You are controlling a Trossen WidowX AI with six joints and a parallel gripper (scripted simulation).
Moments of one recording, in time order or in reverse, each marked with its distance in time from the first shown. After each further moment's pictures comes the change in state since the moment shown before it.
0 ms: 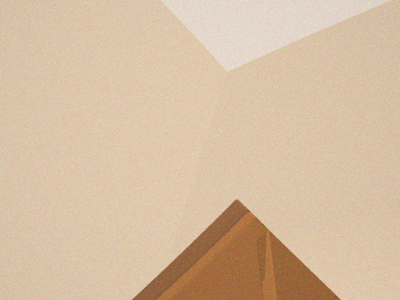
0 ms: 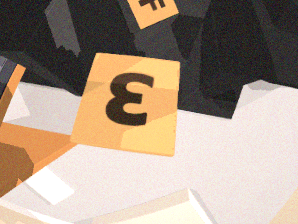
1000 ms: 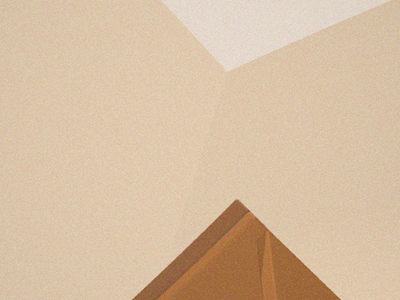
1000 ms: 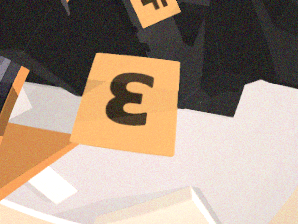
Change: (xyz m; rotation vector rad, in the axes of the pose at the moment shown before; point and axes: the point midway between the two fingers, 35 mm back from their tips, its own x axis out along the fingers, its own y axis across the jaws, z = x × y) arm -0.001 -0.004 0.002 0.005 -0.006 -0.004
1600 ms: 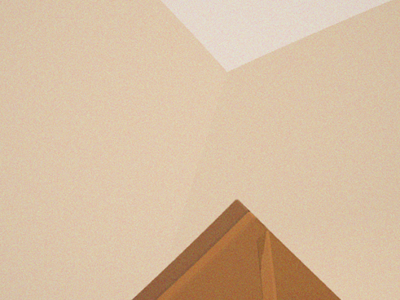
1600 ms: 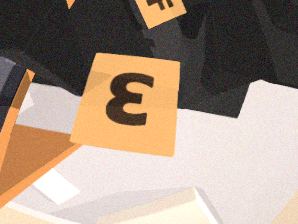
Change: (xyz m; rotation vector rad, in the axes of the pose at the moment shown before) arm 0.001 -0.008 -0.002 -0.002 -0.002 0.001
